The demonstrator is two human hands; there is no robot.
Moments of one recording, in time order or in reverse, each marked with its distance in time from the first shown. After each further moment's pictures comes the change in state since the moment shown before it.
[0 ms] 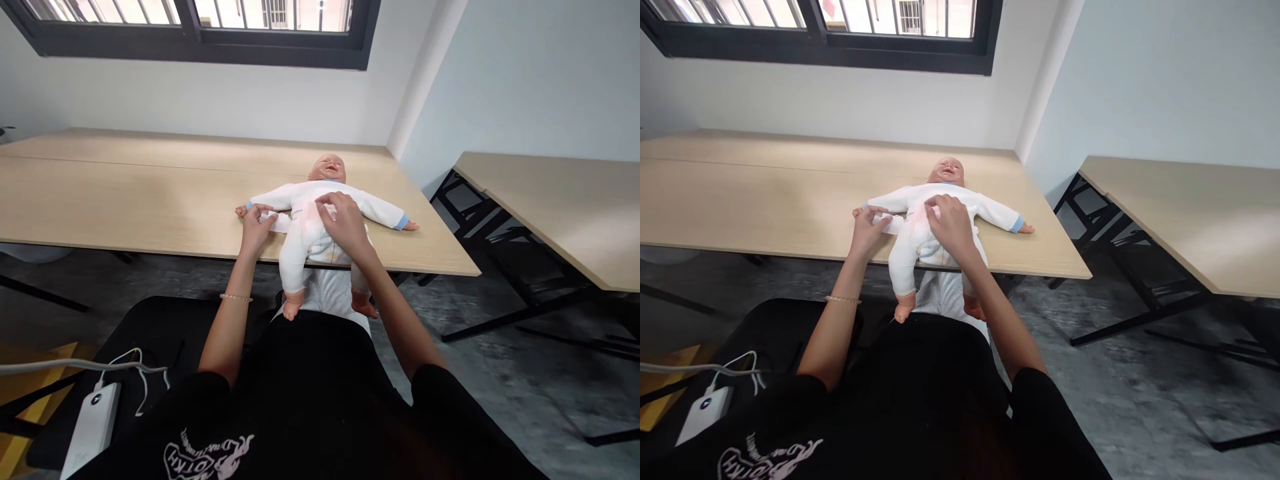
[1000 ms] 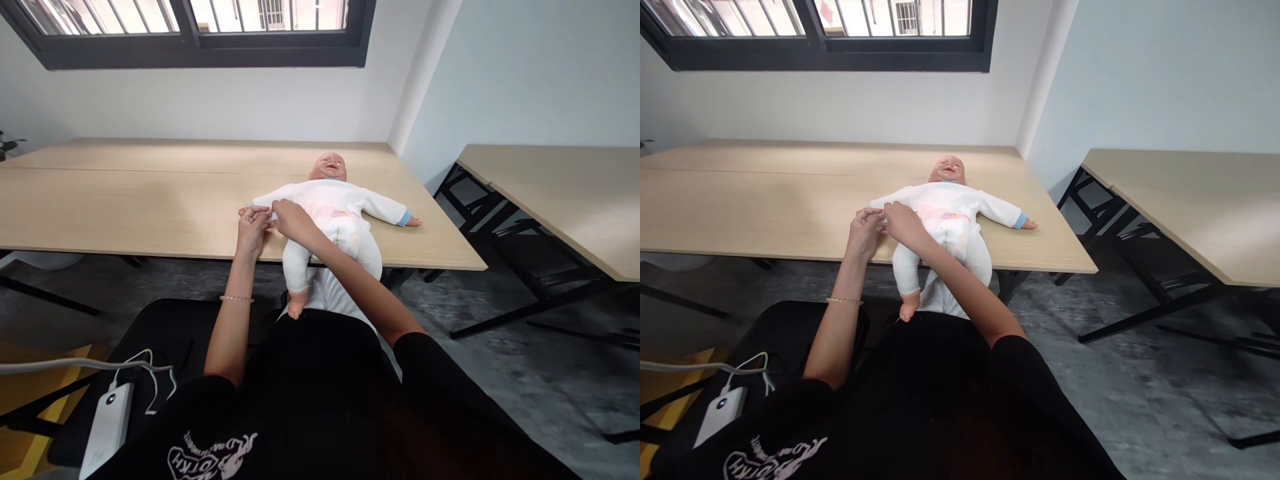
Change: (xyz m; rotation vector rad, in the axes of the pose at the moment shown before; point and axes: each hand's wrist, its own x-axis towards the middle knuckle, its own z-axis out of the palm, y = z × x) left_hand 0.001 0.011 -0.005 -0.399 0.062 -0.170; right_hand 0.039 -0.053 0.071 -0.301 -0.530 -0.023
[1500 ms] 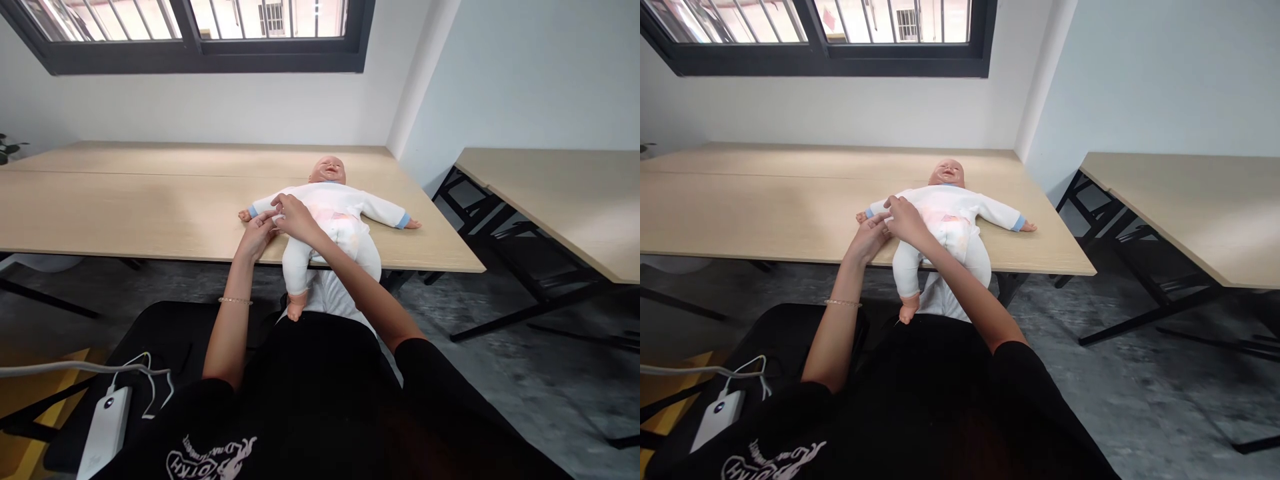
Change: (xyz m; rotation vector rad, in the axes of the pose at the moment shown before) left_hand -0.005 0.006 0.003 0.031 -0.228 -0.194; right_hand 0.005 0.016 0.005 0.346 0.189 -0.029
